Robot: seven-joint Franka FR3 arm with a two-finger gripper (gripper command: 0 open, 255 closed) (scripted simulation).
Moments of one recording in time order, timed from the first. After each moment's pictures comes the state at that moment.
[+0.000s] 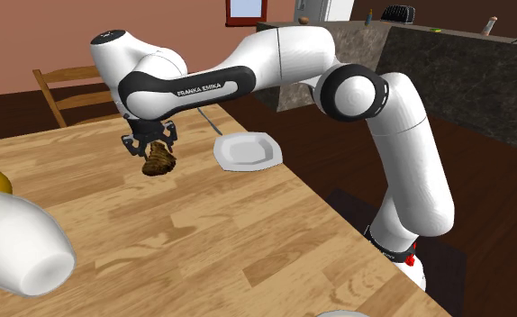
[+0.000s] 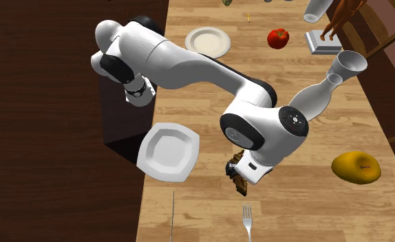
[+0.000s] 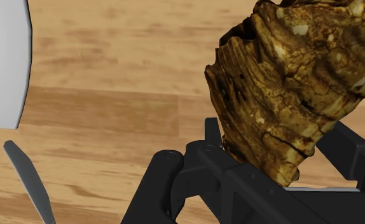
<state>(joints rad) 0.25 0.63 0.43 -1.18 -0.46 1.76 0.97</state>
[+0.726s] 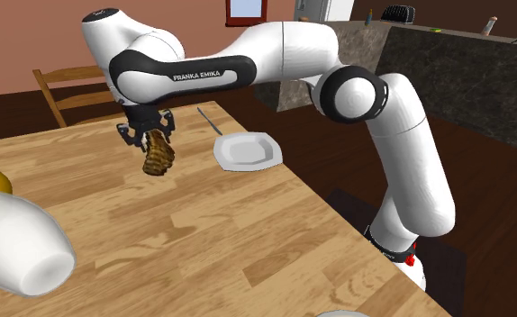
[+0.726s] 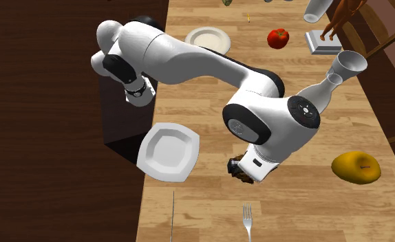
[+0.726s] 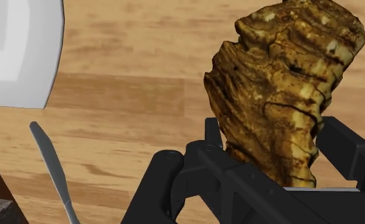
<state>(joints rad) 0.28 0.64 0.43 -1.07 -0.45 1.66 0.95</state>
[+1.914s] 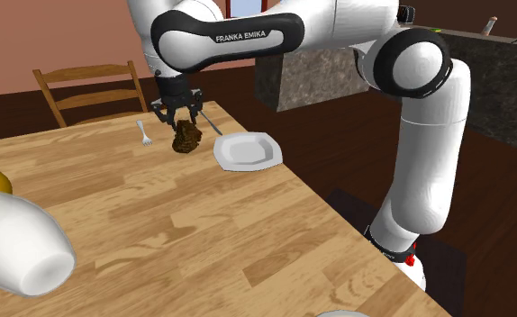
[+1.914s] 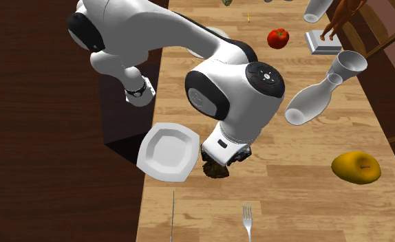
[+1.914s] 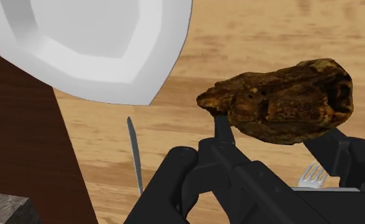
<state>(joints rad) 0.10 0.30 0.47 -1.42 -0.33 1.71 0.86</state>
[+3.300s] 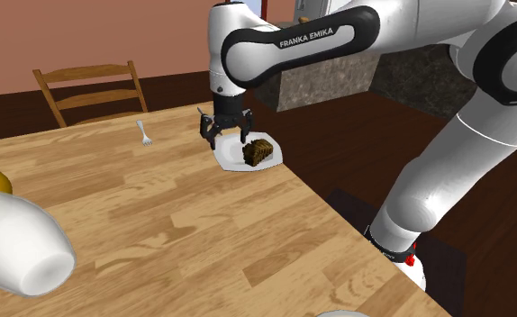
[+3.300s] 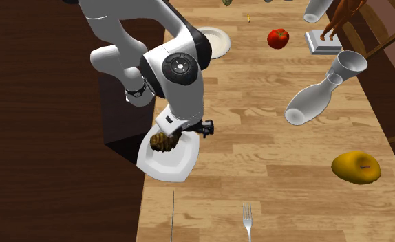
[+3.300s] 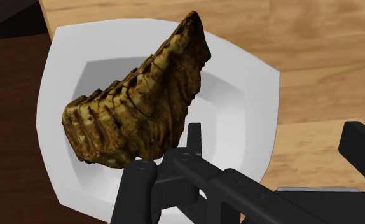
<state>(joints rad) -0.02 -0.18 0.40 -2.07 0.09 1.94 0.72</state>
